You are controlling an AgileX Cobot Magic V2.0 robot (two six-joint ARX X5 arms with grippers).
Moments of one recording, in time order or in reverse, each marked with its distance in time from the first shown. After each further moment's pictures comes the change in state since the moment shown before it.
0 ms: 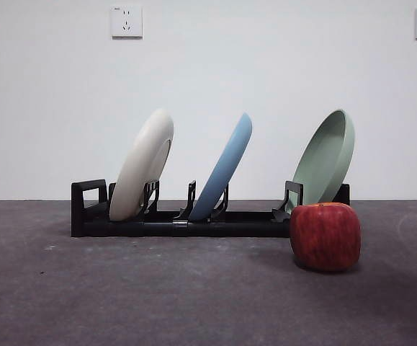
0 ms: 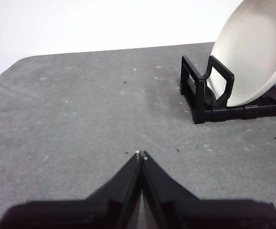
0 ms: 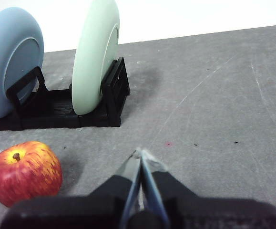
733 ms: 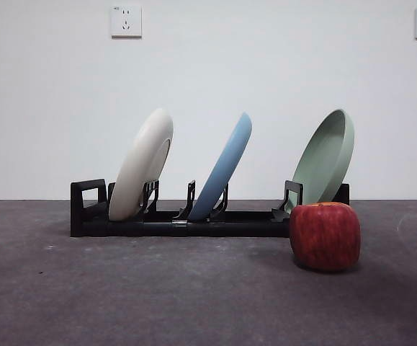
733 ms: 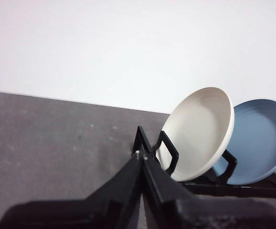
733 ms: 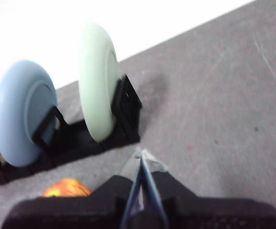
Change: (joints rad) left arm 0.000 0.003 0.010 0.233 0.131 -0.291; right arm 0.000 0.034 0.057 0.016 -0.001 0.292
